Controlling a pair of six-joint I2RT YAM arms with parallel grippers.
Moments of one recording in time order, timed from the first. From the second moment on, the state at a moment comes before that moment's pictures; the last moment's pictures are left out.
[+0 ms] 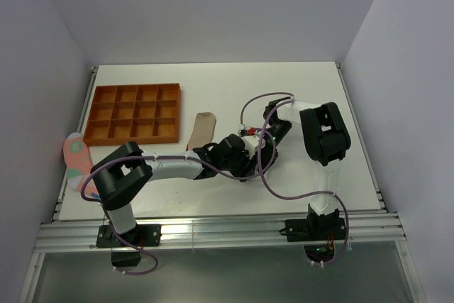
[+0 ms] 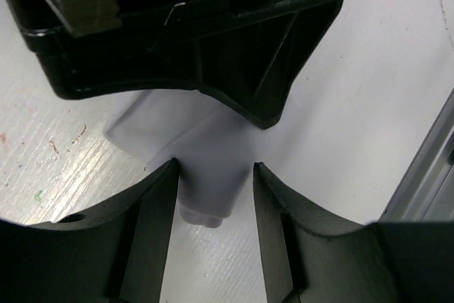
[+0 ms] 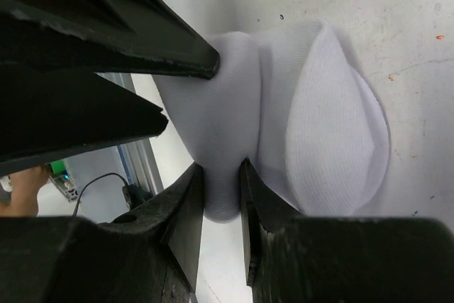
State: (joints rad) left arm -1.05 1.76 0.98 0.09 0.09 -0.21; right arm 0.30 2.05 1.28 -1.24 -0.77 -1.00
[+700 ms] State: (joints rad) left arm -1.04 1.84 1.01 0.14 0.17 -0.29; right arm 0.29 2.05 1.28 -1.27 -0.73 -0.98
